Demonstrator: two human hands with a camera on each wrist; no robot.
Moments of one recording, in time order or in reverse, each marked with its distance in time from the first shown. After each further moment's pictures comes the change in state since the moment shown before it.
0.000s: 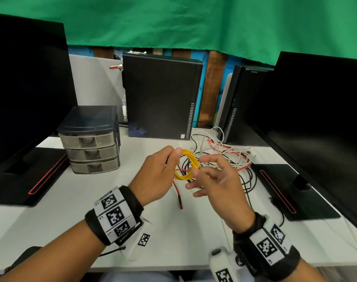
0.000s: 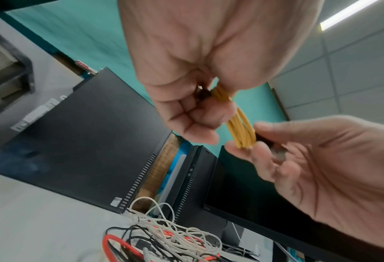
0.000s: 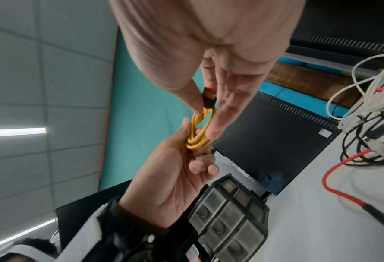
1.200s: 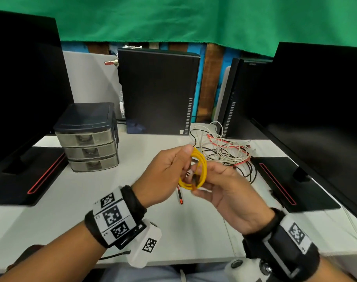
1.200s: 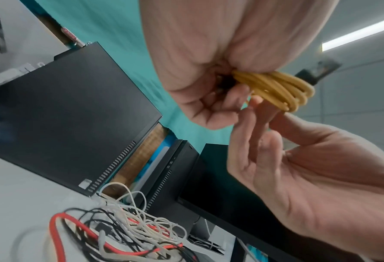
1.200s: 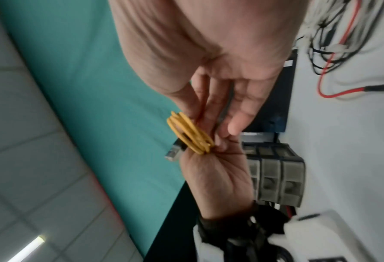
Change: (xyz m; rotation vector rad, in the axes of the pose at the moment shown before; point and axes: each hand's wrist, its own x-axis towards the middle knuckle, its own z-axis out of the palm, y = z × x) left_hand -0.011 0.027 0.003 -0.360 -0.168 0.023; right_hand -0.012 -0.008 -0.012 0.368 -0.244 0.191
